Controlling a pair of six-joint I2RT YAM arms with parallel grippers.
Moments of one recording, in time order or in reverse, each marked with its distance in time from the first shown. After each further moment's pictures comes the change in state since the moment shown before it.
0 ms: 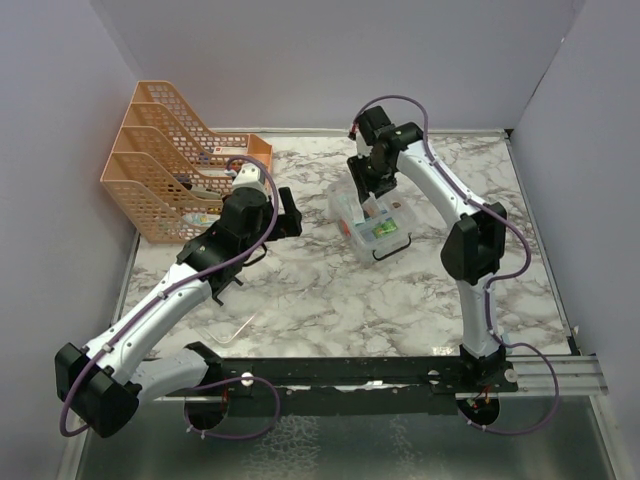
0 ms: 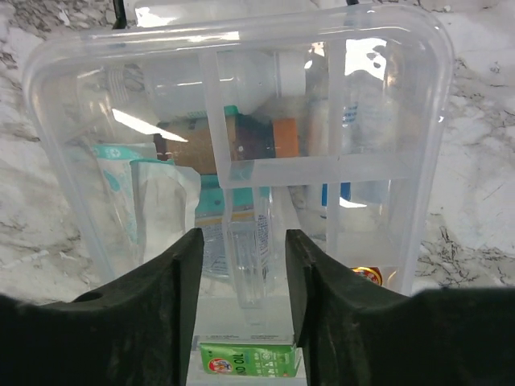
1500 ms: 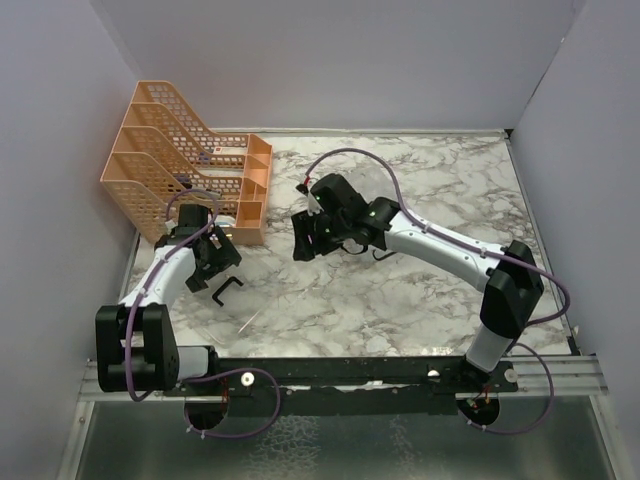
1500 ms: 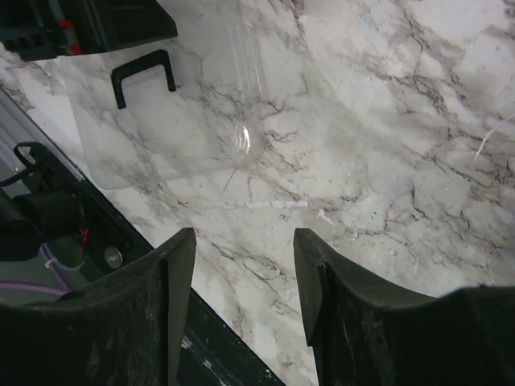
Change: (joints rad) left arm 0.629 0.245 -0.212 -0.260 0.220 -0.081; right arm 0.412 -0.428 -0.622 0.579 -0.156 0.323
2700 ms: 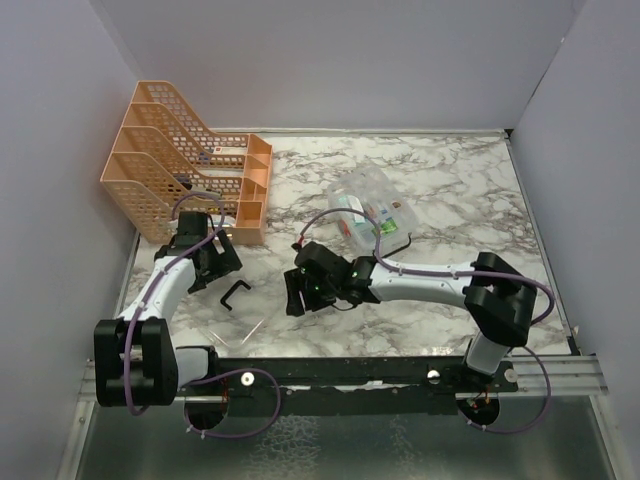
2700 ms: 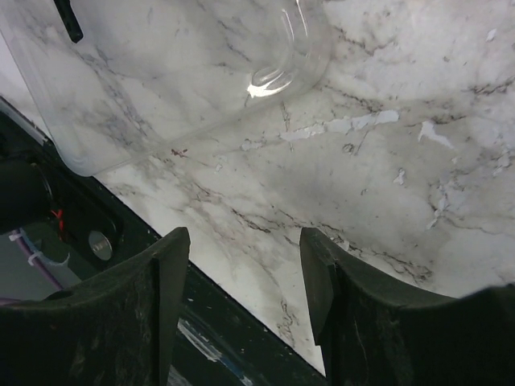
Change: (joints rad) left arm -0.006 -0.085 -0.084 0.070 0.017 0.130; right arm 0.208 -0.008 -0.390 0.298 0.142 0.298
